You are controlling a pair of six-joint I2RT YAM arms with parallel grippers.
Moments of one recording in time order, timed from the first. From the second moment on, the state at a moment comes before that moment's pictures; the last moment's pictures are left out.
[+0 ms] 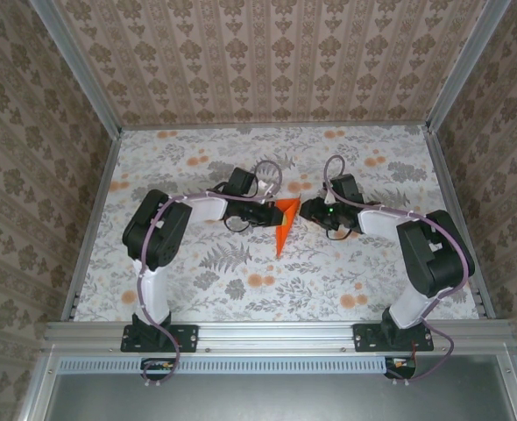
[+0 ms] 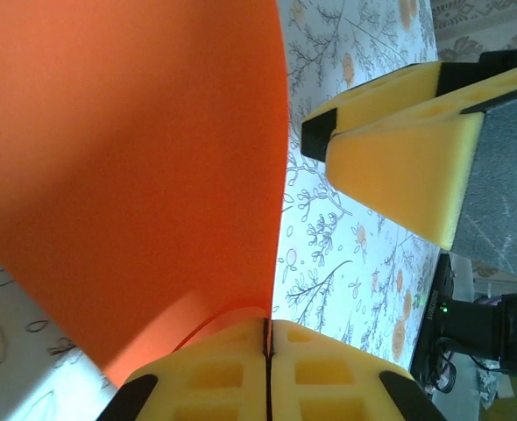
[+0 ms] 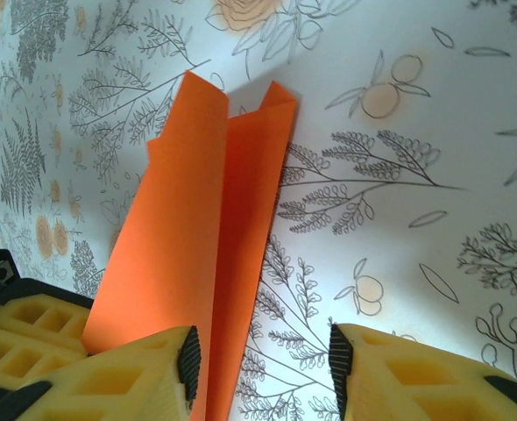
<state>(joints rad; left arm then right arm) -0.61 2.00 1.16 -0.08 0.85 -0.43 0.30 1.67 0.81 -0.01 -0.40 0.71</state>
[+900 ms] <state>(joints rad) -0.58 2.08 1.20 0.02 0.96 -0.49 0.27 1.70 0.74 0.21 -0.51 0.83</state>
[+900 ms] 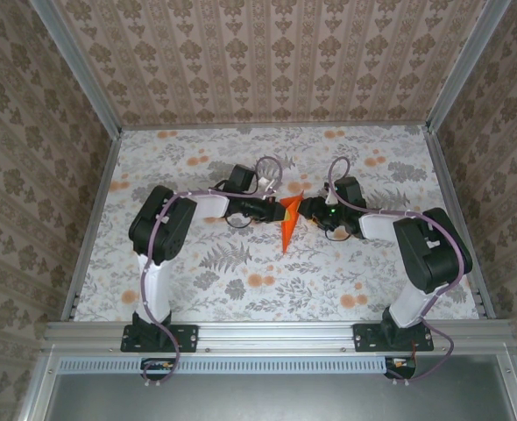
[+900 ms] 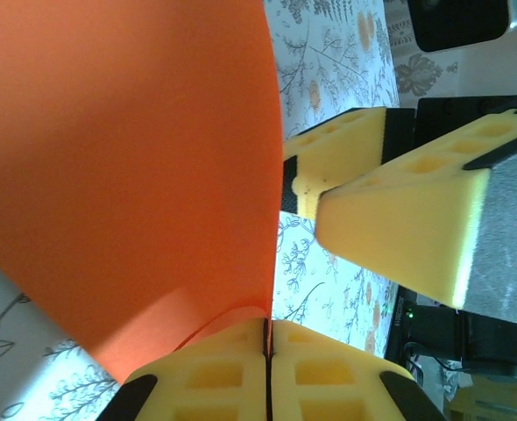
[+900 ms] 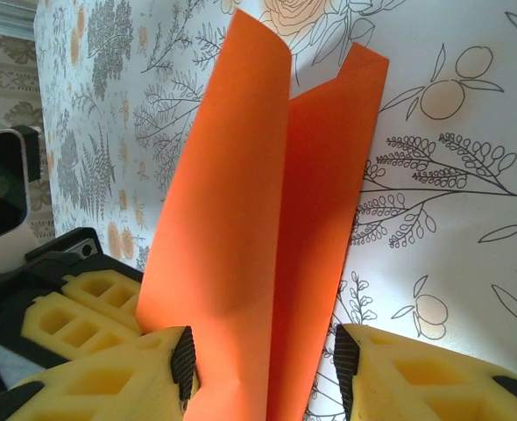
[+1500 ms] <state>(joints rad) -0.57 2.10 1.20 0.02 1.00 -0.49 0.31 1.77 0.82 0.17 -0.50 0.83</state>
